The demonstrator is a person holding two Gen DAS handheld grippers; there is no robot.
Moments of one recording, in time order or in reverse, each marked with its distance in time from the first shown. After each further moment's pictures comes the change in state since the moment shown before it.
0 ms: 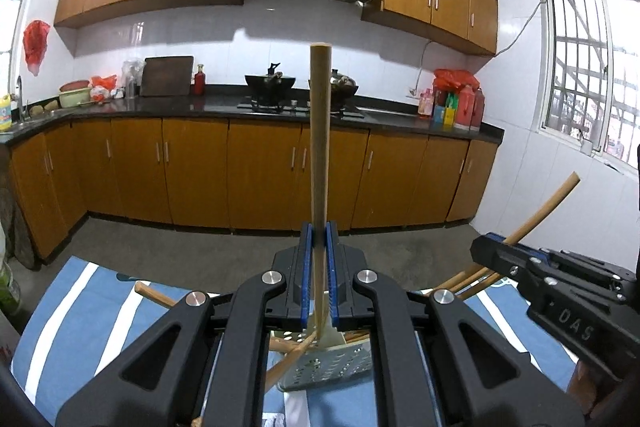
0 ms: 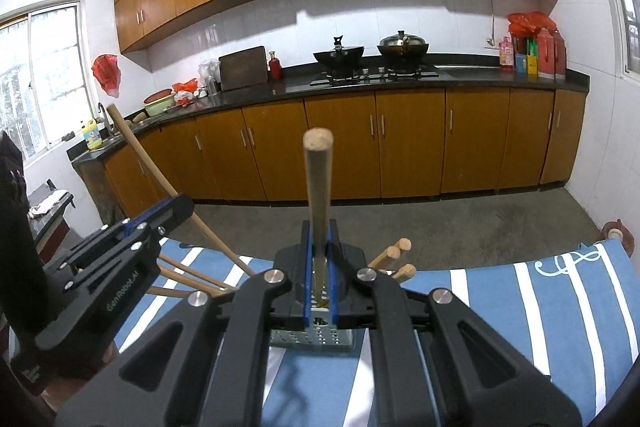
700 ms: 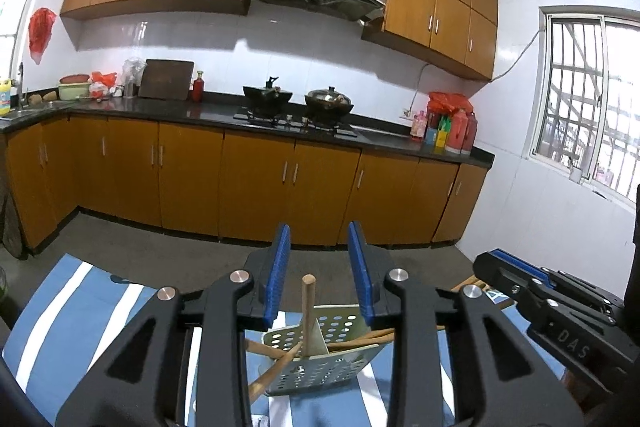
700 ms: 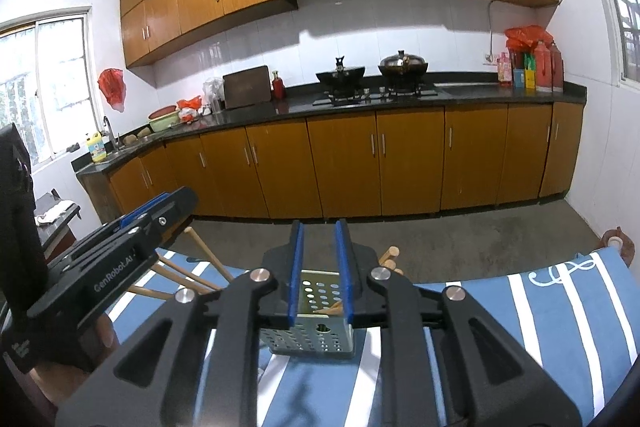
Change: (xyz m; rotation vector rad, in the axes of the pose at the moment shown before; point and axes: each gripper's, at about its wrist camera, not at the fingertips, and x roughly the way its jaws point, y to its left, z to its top) left arm -0.020 0.009 0.021 -0.066 -0.053 -0.037; right arm -0.040 0.002 0.004 -0.003 -0.094 0.009
